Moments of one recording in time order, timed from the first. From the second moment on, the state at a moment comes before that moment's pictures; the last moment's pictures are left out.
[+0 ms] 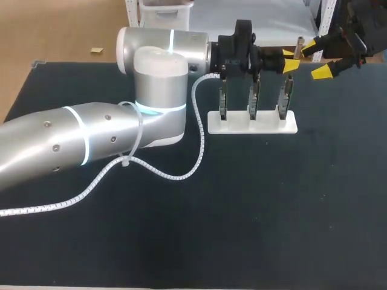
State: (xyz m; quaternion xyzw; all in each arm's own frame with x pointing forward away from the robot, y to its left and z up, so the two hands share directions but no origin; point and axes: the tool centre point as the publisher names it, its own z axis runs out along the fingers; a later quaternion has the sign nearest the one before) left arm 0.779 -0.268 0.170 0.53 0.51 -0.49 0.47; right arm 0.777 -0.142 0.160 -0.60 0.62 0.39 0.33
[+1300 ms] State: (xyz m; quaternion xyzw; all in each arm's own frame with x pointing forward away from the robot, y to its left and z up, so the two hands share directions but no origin) left arm 0.778 -0.266 0.171 0.53 0.51 -0.49 0.47; right arm 0.783 -0.140 0.214 -0.59 0.62 0.37 0.36
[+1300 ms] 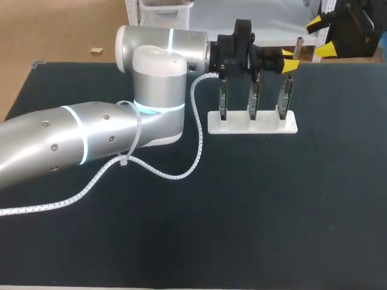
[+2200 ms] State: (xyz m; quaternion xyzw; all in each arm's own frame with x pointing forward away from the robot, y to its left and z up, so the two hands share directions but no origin) left arm 0.778 -0.266 0.171 0.53 0.51 -0.49 0.47; right arm 0.782 -0.120 0.216 -0.59 0.64 0.38 0.33
